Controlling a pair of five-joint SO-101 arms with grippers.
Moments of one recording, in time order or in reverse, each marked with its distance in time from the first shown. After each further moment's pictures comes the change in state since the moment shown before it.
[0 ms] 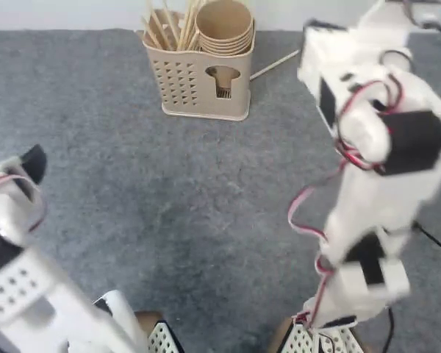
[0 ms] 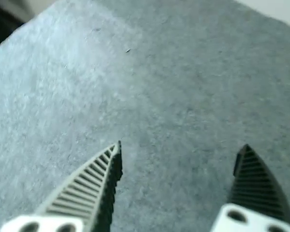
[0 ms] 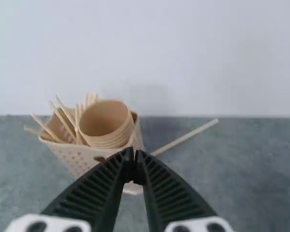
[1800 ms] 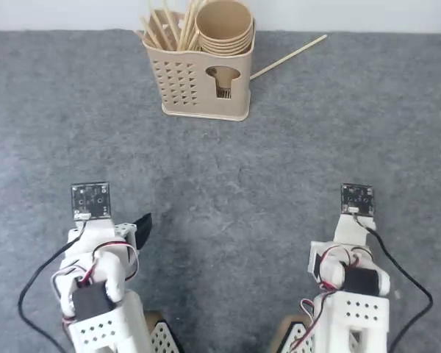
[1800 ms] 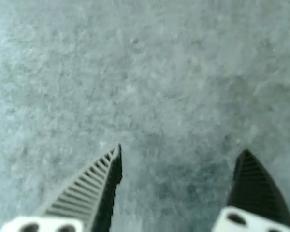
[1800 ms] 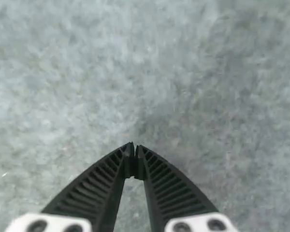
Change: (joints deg) left arm 21.2 -53.9 70.4 -10.6 -9.9; right arm 16.4 -86.4 161.5 -33.6 9.8
